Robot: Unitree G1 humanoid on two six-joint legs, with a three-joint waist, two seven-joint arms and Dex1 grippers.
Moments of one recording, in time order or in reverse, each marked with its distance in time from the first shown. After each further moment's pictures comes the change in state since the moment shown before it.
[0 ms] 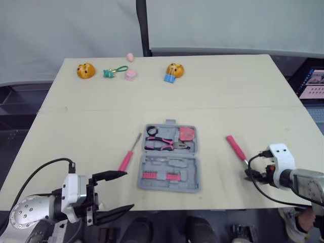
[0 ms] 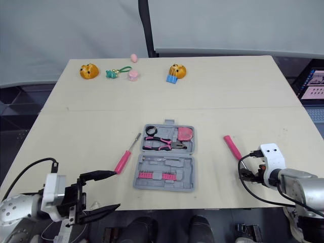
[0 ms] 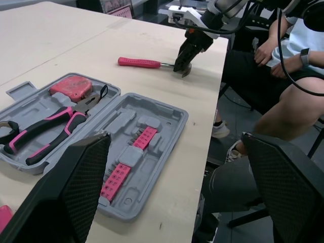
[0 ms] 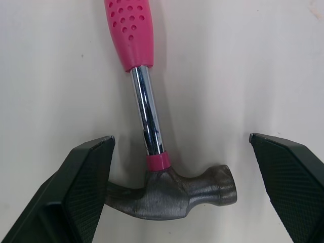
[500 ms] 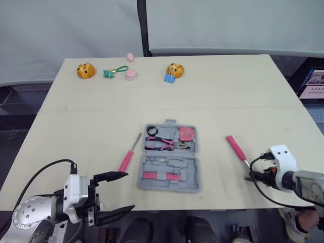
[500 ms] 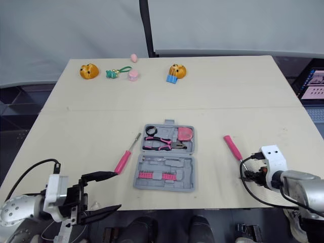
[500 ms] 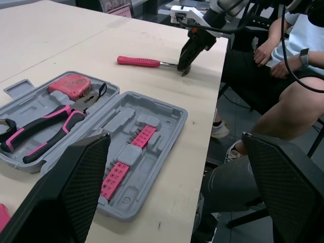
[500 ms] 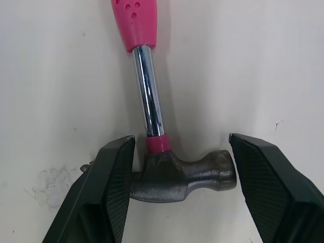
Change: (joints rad) left arm 0.006 -0.002 -0.015 0.005 0.007 -0.017 0.004; right arm 0.032 -0.034 0.009 -0.006 0.002 -0.012 0.046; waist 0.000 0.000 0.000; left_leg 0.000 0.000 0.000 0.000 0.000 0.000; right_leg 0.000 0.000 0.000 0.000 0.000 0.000
